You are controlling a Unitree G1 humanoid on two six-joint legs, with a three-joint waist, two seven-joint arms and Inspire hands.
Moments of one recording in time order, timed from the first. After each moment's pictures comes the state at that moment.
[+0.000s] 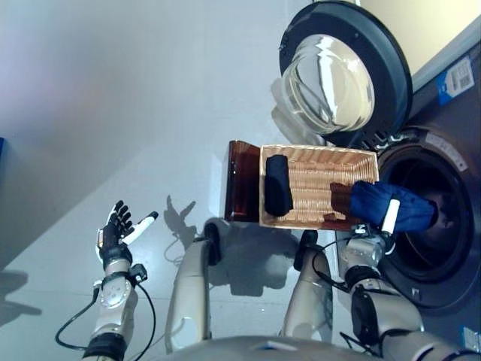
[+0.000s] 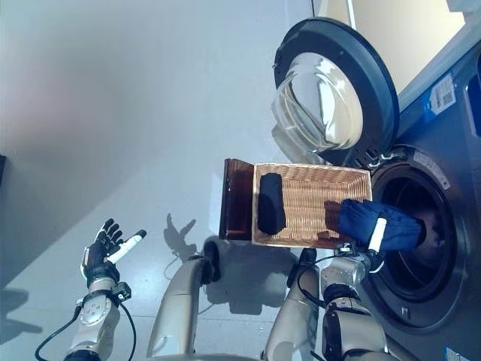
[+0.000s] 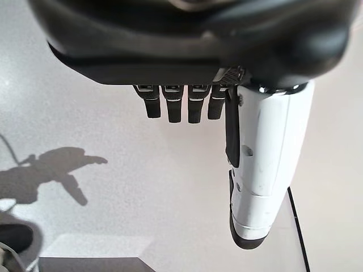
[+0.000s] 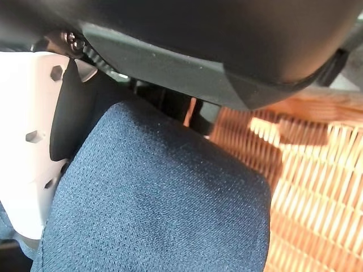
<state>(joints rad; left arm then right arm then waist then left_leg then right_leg) 0.07 0.29 0.04 0.59 -0.40 -0.39 0.24 -0.48 -0.24 -0.25 1.08 1.47 -0.55 -0.16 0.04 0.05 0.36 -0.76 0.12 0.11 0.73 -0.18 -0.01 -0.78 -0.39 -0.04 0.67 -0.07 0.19</state>
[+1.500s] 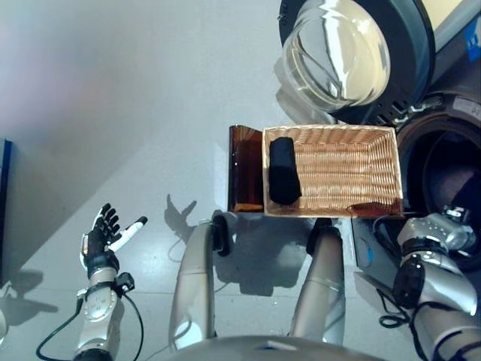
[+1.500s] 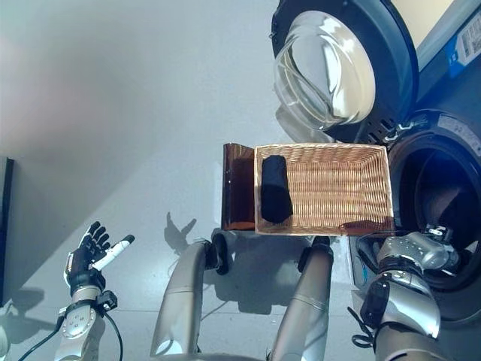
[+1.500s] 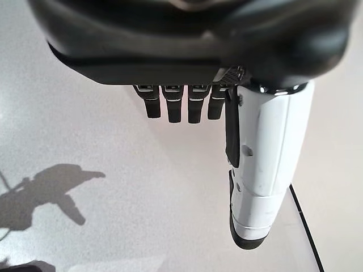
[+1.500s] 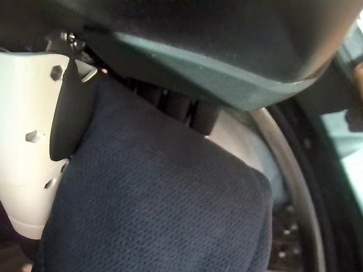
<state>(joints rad) 0.17 0.33 0.07 0.50 -0.41 -0.38 0.22 -0.64 -0.56 -0.52 1.12 1.59 -0.70 -0.34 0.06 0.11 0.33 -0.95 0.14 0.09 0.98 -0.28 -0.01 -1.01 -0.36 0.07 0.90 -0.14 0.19</state>
